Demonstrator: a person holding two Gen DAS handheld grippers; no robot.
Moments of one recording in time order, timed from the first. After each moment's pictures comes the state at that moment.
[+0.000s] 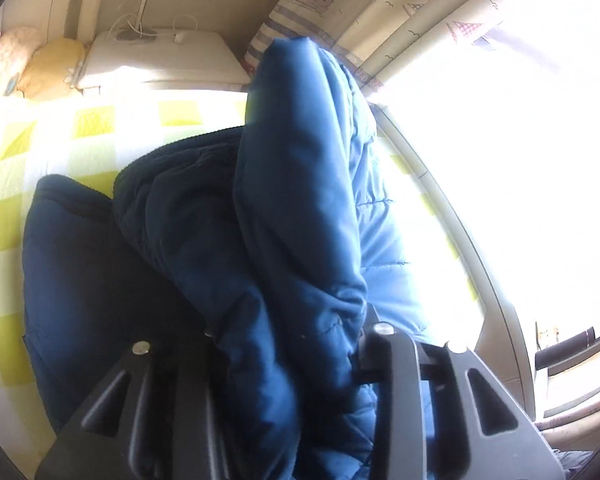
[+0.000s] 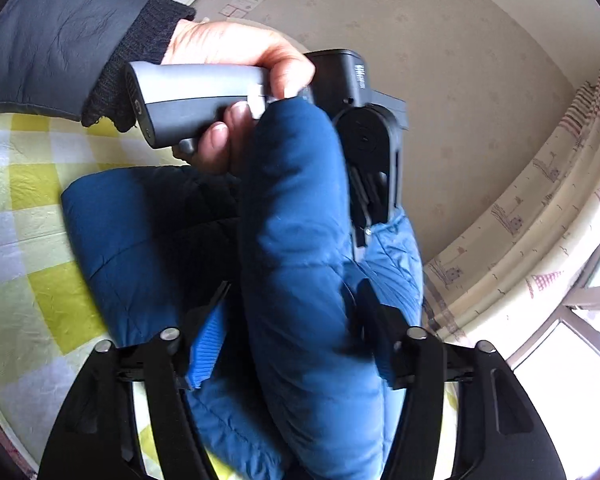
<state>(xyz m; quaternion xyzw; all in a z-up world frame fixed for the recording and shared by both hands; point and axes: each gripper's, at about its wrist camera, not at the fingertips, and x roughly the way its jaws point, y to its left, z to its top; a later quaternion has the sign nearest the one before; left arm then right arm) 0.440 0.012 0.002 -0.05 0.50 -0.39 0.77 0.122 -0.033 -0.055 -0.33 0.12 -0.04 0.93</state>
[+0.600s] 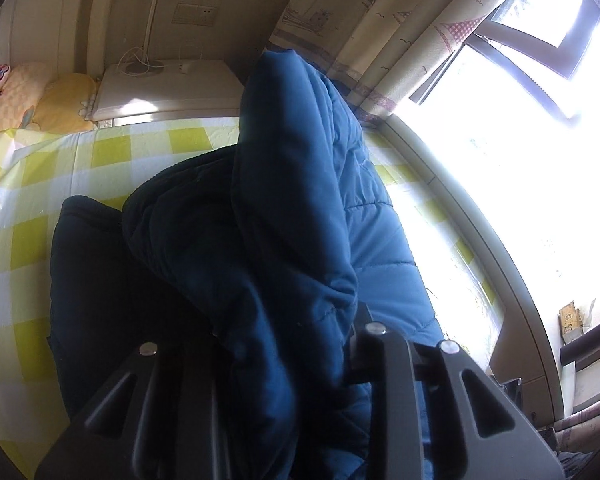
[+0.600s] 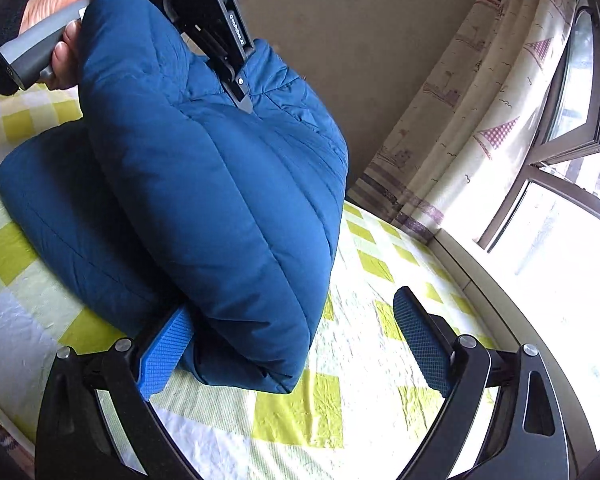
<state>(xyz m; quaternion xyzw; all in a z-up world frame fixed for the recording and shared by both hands) 0.404 0.016 0.007 -0.02 0.46 -0.37 0.81 0.125 -0.097 -0.083 -0.21 0.24 -0.14 0.94</state>
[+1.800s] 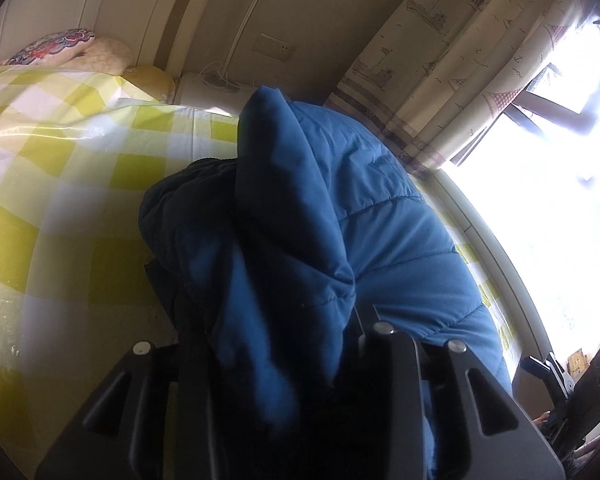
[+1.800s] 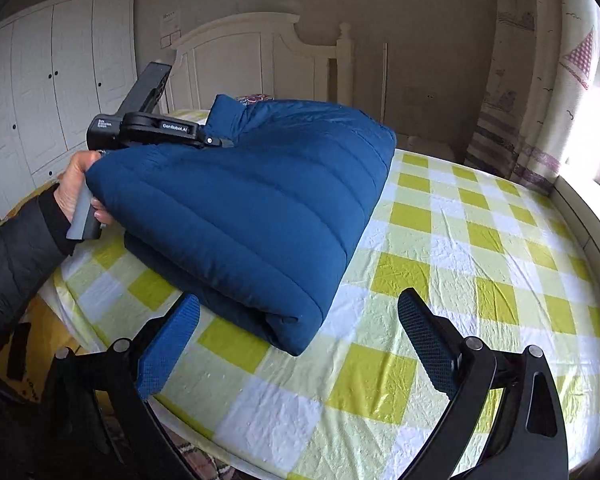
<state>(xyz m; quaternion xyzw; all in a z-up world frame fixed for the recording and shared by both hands) 0.367 0.144 -0.034 -0.12 0.41 -0.30 0.86 0.116 -0.133 -0.013 -0.02 0.29 0.11 0.95</state>
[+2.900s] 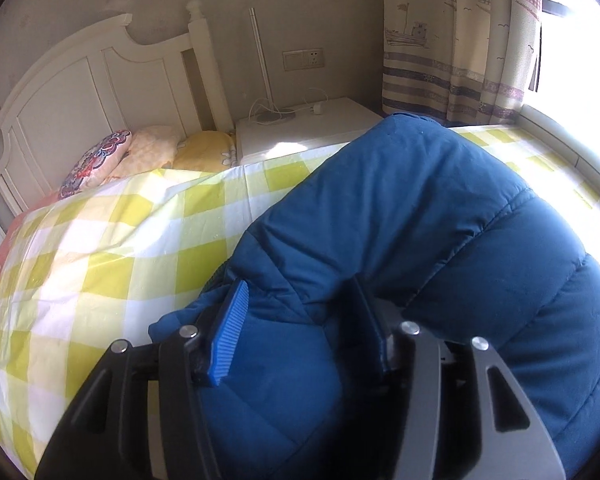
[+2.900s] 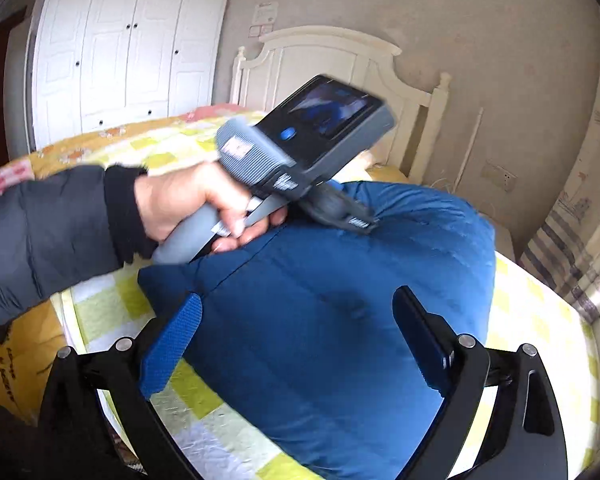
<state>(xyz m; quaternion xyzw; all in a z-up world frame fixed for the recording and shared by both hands) 0.404 0.072 -0.032 0.13 0.35 -0.14 0.91 0.192 -0.074 0.017 -0.12 0.23 0.20 0.95</state>
